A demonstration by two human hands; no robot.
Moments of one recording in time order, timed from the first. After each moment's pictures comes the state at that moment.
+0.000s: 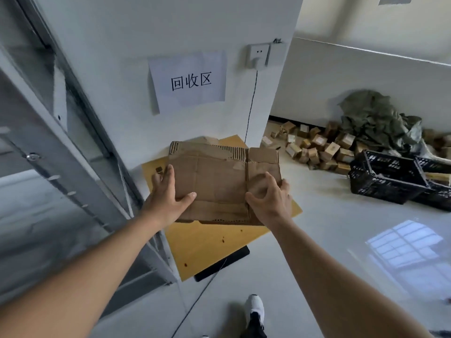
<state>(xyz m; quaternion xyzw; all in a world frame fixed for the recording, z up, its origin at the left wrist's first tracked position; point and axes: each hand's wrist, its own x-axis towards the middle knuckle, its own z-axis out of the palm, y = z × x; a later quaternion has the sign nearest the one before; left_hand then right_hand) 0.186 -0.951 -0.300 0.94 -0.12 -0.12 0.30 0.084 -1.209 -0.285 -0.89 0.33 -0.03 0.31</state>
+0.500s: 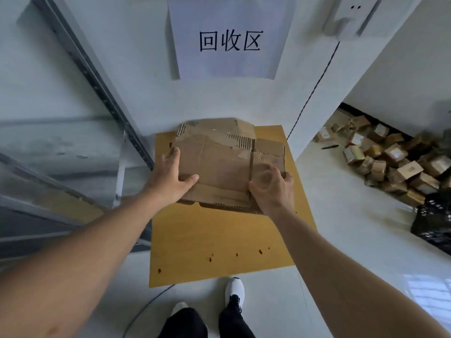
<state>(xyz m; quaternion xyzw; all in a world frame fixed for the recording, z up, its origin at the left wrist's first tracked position) 0.290 -1.019 -0.370 0.96 0.06 -0.13 0.26 0.269 -1.295 -0.378 -0.91 0.21 0.10 0.34</state>
